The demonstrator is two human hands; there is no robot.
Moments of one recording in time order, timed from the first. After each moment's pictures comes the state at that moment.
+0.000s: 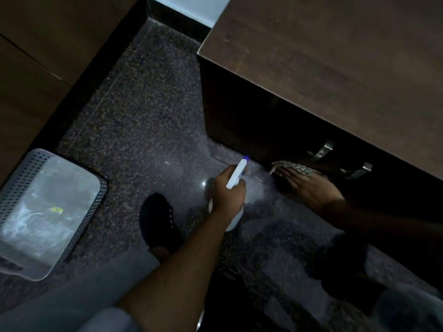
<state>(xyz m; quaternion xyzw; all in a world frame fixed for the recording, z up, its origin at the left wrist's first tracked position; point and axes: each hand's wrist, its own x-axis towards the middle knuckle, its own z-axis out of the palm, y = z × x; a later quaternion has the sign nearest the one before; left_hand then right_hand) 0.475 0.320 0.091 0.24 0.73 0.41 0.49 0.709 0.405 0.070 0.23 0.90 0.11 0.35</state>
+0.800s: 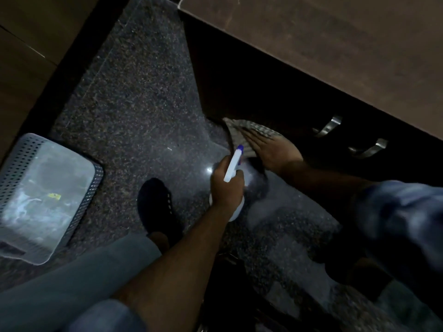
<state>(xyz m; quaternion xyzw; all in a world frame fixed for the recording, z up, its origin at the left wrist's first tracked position) 0.492 0.300 0.072 0.22 0.76 0.42 0.44 0.616 0.427 0.043 0.23 0.93 0.11 0.25</state>
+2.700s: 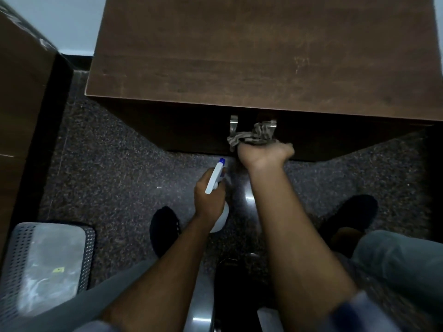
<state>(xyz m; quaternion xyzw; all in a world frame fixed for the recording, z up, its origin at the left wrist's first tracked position) 0.529 0.301 0.118 0.42 0.68 0.36 0.49 0.653 0.403 0.179 -0.31 0.33 0.59 0.67</state>
